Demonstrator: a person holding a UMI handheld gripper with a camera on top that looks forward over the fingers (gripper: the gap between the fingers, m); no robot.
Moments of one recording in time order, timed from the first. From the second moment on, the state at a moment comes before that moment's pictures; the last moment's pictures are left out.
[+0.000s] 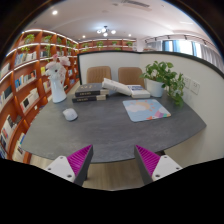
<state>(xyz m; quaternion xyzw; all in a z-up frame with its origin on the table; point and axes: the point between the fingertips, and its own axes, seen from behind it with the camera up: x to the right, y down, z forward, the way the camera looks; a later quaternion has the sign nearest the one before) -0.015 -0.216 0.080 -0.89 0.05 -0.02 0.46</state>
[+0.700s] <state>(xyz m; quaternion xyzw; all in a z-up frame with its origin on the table) -0.206 -0.007 -0.003 -0.91 -0.04 0.04 0.41</state>
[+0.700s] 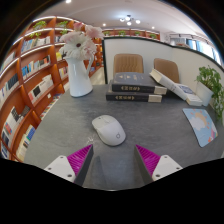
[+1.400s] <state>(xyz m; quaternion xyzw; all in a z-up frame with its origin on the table) -0.186 0.102 -0.015 -0.92 0.04 -0.01 0.39</state>
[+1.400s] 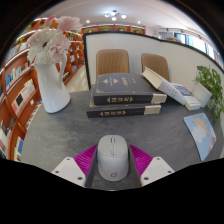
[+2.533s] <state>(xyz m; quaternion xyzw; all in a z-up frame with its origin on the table) 0.209 0.108 0.201 -0.89 -0.03 -0.05 0.46</state>
